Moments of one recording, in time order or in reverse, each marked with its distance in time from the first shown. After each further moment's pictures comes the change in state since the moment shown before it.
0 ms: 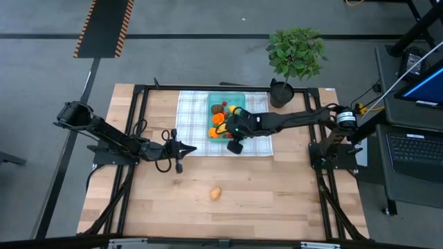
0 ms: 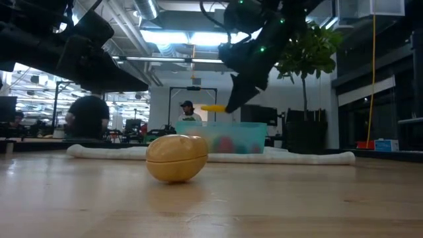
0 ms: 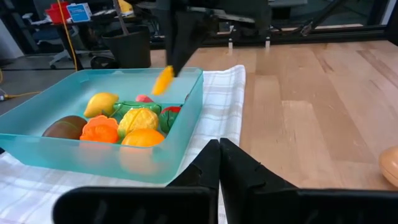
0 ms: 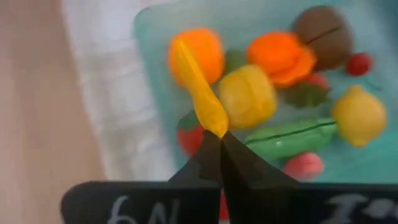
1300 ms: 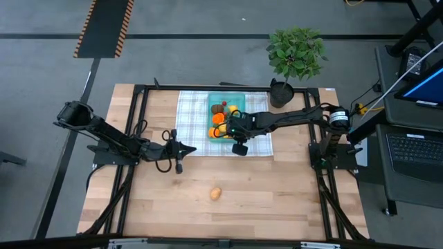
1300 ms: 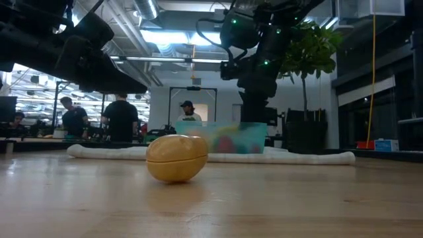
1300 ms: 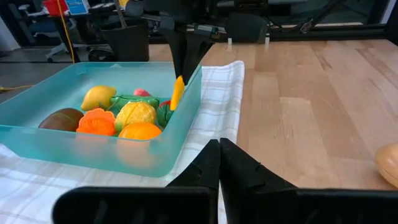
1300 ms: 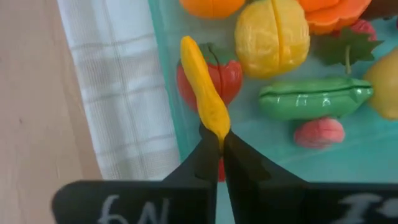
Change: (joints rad) left arm -0.005 0.000 0.000 -0.019 0.000 -0.034; right arm -0.023 0.074 0.043 -0.165 -0.056 -0.104
